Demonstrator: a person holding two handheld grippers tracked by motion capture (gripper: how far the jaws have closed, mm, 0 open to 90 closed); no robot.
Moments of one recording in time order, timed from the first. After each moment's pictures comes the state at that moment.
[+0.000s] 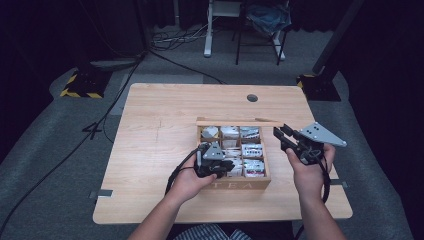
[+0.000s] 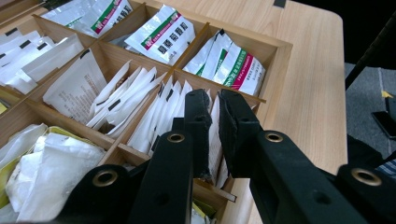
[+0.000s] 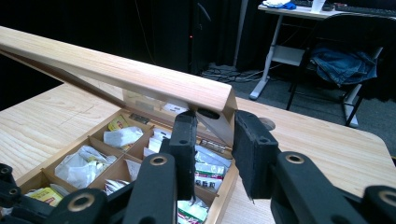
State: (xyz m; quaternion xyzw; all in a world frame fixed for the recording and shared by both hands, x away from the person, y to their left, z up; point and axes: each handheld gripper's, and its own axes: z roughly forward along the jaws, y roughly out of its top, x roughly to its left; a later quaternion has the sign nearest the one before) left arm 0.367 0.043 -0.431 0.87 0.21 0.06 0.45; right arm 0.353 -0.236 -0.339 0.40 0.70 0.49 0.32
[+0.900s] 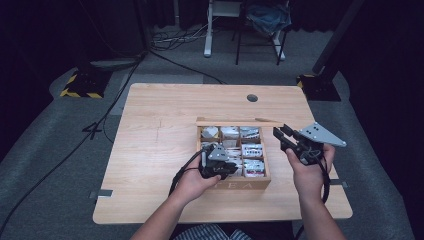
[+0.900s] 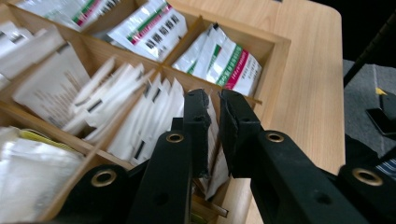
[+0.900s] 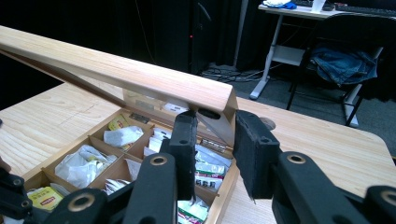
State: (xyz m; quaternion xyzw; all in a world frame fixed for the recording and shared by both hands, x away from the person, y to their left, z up) left arm 0.368 0.035 -0.433 0.87 0.21 0.05 0.45; right arm 0.353 -0.236 -0.339 0.40 0.70 0.49 0.32
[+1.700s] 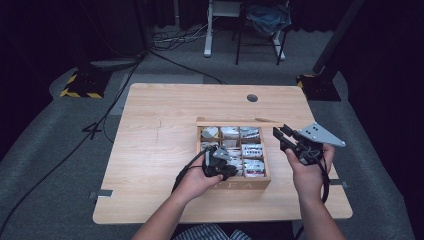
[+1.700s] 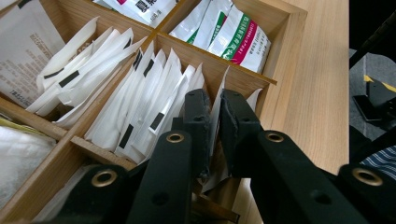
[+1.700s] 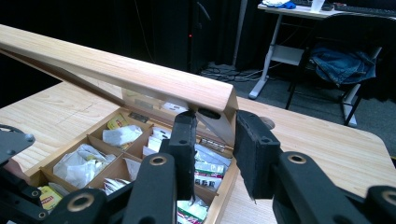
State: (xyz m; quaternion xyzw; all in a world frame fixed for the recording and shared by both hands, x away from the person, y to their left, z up) left arm 0.377 0.026 -0.448 0.88 0.23 0.00 0.41; right arm 0.353 -0.235 -0.340 0.40 0.70 0.49 0.33
